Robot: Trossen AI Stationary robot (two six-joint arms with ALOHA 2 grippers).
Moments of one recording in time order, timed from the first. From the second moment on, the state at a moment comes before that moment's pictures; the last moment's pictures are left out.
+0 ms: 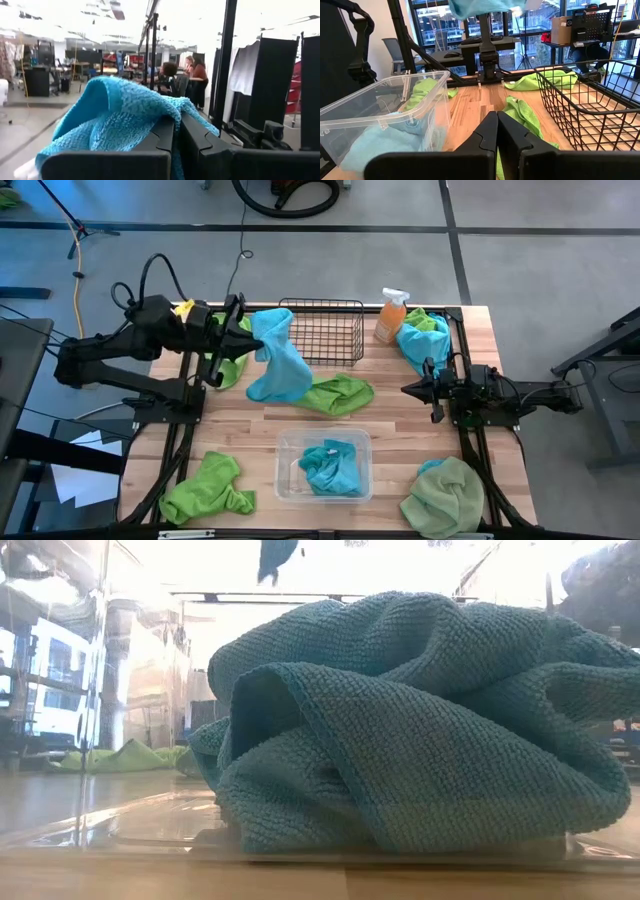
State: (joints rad) left arm 0.05 0.93 1.15 -0.01 0.16 -0.07; right arm -0.03 0.01 0.01 0.02 -0.06 0.10
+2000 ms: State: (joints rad) left arm -0.25 1.58 1.27 -0.28 0.19 -0.70; right arm -0.03 0.01 0.01 0.02 -0.06 0.10
